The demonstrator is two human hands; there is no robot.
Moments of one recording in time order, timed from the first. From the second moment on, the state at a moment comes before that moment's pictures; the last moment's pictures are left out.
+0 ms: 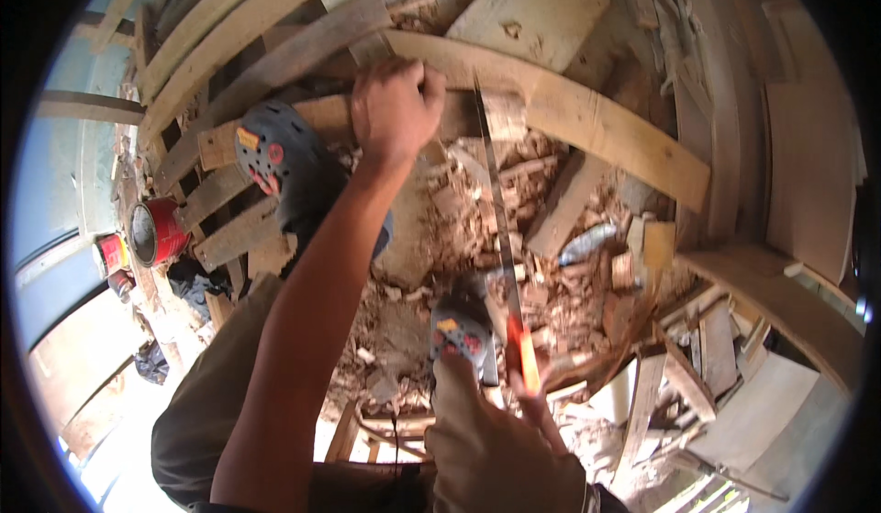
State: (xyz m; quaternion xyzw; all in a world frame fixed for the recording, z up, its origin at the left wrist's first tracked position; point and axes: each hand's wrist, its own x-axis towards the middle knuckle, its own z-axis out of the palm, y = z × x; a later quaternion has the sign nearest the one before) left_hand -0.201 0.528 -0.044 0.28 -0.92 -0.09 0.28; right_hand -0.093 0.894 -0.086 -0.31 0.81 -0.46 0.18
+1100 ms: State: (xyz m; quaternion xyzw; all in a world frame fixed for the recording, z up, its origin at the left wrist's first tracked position) left_hand -0.207 0.514 -0.041 0.32 -0.90 -0.14 0.27; right_hand -0.181 0.797 -0.066 -0.32 0.77 -0.53 0.14
